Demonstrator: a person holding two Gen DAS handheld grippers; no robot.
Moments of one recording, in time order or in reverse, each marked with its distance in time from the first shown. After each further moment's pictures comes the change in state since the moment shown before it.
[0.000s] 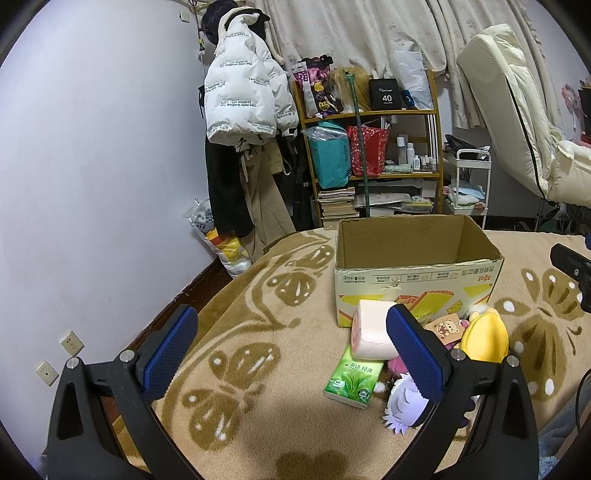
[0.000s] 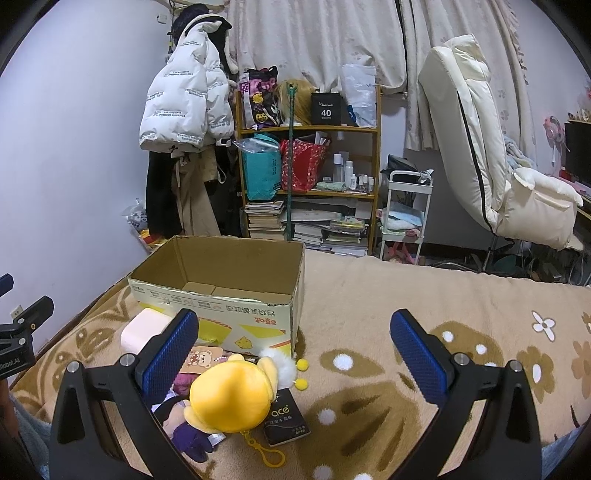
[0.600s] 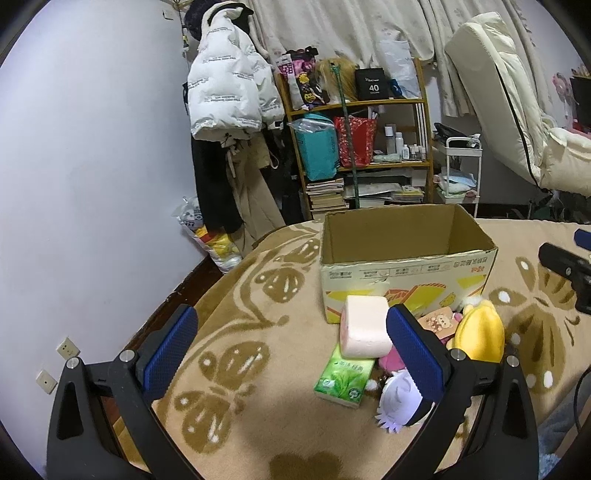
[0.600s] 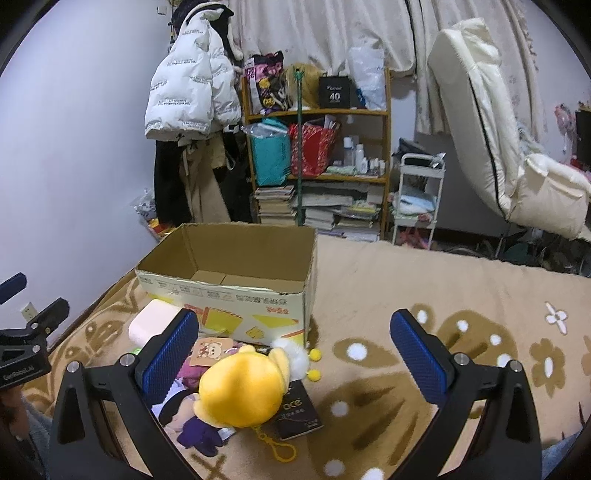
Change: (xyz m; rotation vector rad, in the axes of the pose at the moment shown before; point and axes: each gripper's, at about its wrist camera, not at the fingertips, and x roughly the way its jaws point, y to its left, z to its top) left arm 0.011 -0.015 0.007 0.039 0.029 -0.036; right arm 0.002 0.002 0.017 0.016 0.069 0.058
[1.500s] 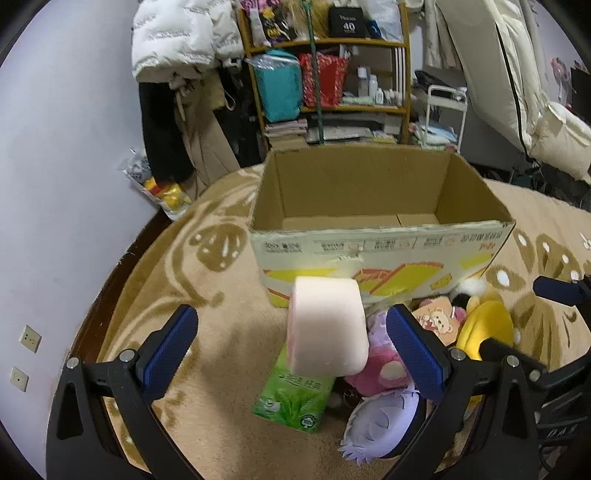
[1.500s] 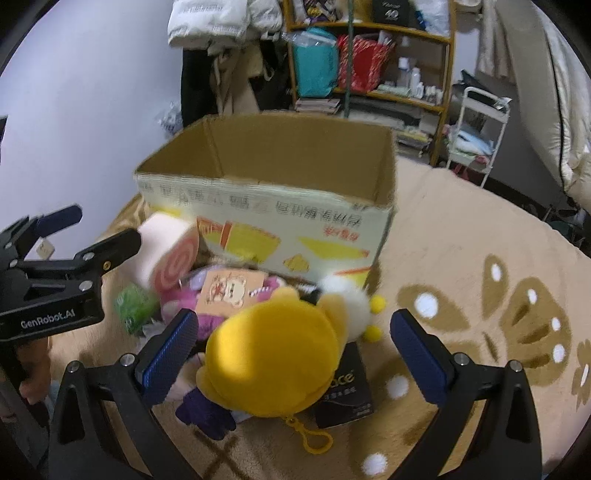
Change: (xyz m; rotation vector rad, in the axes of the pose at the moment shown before) left arm 0.115 -0.043 -0.004 0.017 0.244 -0.151; right arm 0.104 0.038 -0.053 -0.111 0.338 0.130
